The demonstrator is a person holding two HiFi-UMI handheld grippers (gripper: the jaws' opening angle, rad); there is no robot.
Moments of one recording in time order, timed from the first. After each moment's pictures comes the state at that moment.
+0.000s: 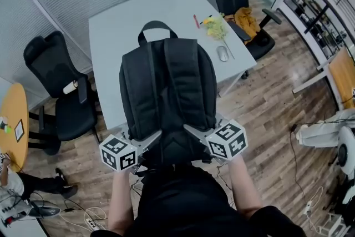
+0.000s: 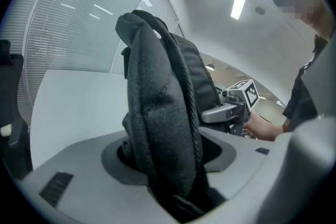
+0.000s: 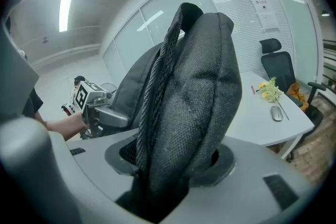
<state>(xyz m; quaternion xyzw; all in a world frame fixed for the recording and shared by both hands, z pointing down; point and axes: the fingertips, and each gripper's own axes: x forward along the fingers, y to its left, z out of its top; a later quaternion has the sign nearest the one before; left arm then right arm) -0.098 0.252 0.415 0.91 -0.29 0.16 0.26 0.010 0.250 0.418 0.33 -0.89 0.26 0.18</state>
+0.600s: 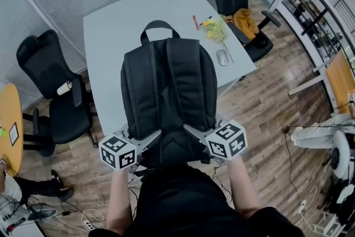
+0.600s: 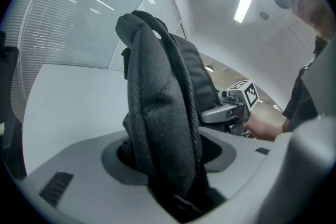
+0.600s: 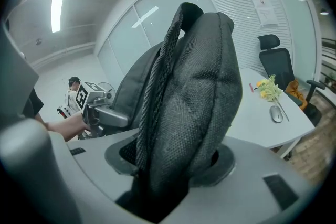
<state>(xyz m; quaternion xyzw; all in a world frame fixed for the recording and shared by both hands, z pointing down) -0.097 0.209 0.426 0.91 -0.27 0.16 0.28 0.010 0.210 0.428 0.34 -0.88 0.28 0.19</state>
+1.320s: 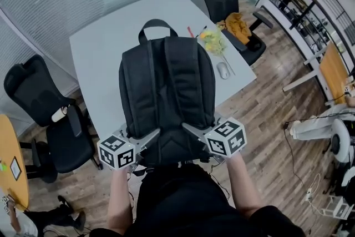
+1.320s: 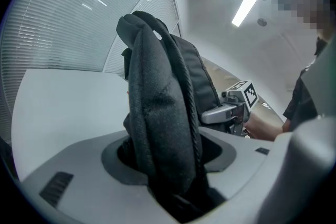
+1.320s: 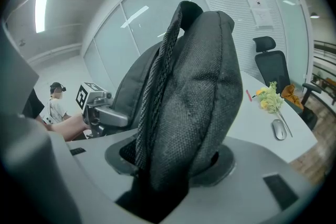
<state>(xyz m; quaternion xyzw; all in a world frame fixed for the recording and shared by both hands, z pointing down) -0.131 0.076 0.422 0.93 -0.21 0.15 0.27 -0.024 0.090 0.422 0.39 -0.85 0.28 0.19</state>
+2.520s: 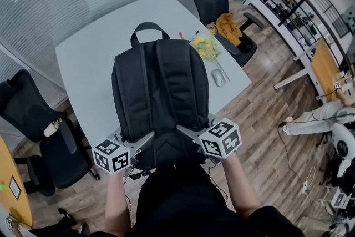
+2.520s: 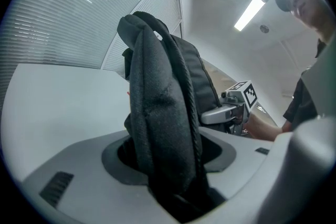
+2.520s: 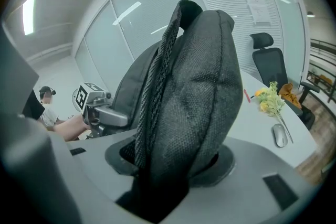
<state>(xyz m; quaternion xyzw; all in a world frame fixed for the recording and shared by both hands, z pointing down) -0.135 0.013 0.431 0.93 -0.19 0.15 0.29 -0.028 0.031 0.428 0.41 -0.84 0.30 0.21</state>
